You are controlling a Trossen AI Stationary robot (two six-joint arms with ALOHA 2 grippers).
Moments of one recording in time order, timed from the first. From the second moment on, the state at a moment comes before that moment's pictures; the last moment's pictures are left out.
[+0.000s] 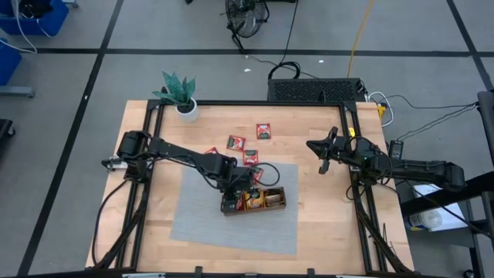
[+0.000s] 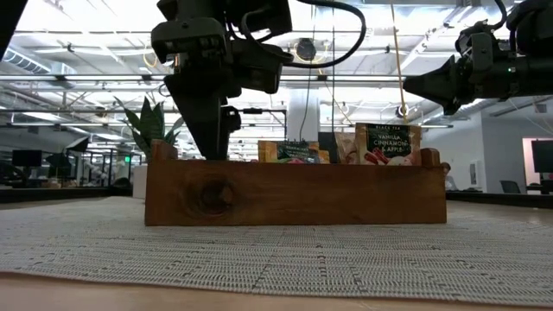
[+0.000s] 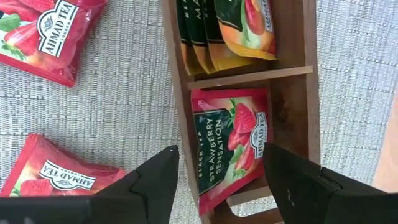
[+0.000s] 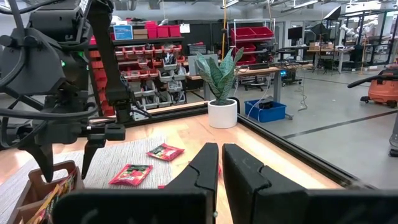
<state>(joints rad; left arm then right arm) -0.13 1.90 1.37 -0.78 0.21 -0.18 -0.23 0.37 0.01 0.42 0.10 0.07</state>
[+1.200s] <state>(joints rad) -0.15 1.90 1.42 -0.81 0.17 -0.24 -0.23 0.37 0.01 0.42 0.10 0.07</state>
